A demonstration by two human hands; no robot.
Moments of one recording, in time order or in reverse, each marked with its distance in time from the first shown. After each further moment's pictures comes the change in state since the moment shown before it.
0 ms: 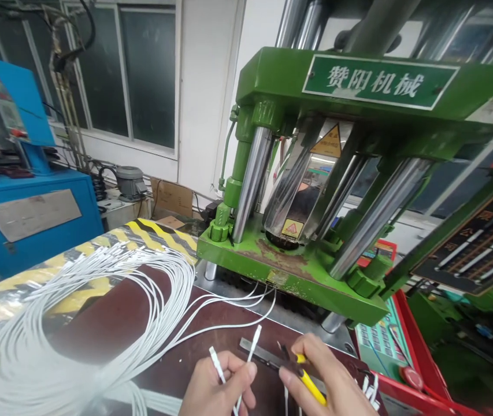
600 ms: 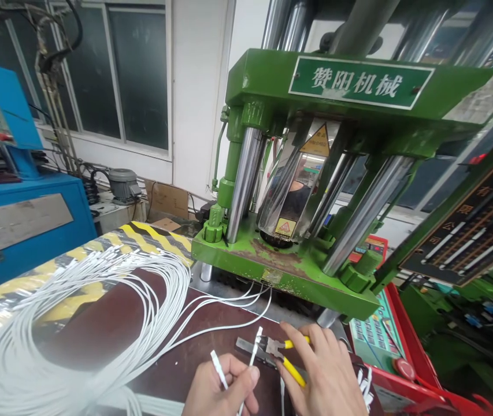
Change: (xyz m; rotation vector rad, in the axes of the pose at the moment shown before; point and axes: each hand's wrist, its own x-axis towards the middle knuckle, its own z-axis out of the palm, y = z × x) left_hand -0.005 0.005 0.009 0.046 -0.017 0.019; right_hand 0.005 0.017 0.018 -0.625 0.355 -0.230
